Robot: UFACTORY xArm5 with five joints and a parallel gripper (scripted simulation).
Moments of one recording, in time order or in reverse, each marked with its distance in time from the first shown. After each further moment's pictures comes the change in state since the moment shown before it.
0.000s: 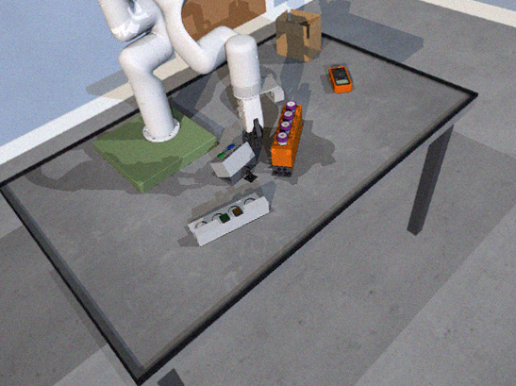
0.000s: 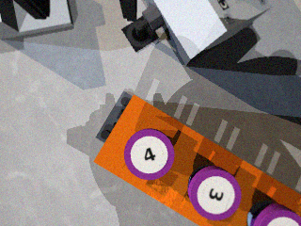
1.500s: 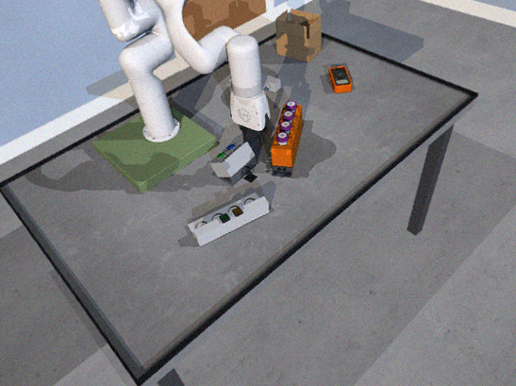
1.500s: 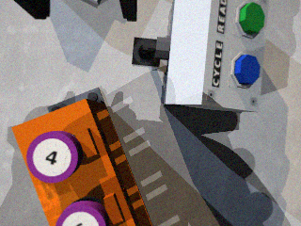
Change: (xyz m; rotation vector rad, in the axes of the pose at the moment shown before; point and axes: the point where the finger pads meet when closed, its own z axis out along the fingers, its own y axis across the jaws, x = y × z) arm 0.000 0.000 0.000 0.014 -0.005 -0.654
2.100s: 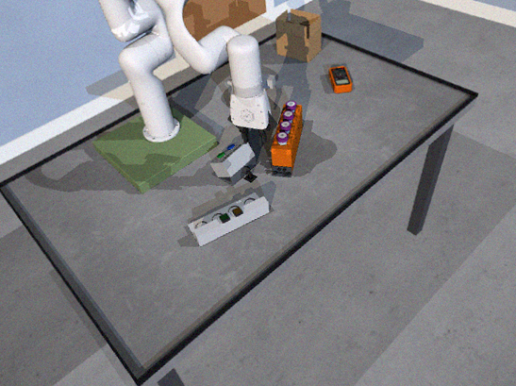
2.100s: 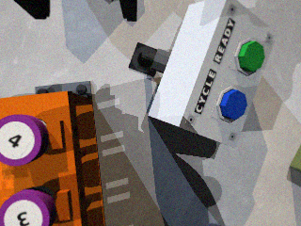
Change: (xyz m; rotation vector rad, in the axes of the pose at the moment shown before) arm 0.000 0.000 0.000 0.005 0.001 -0.265
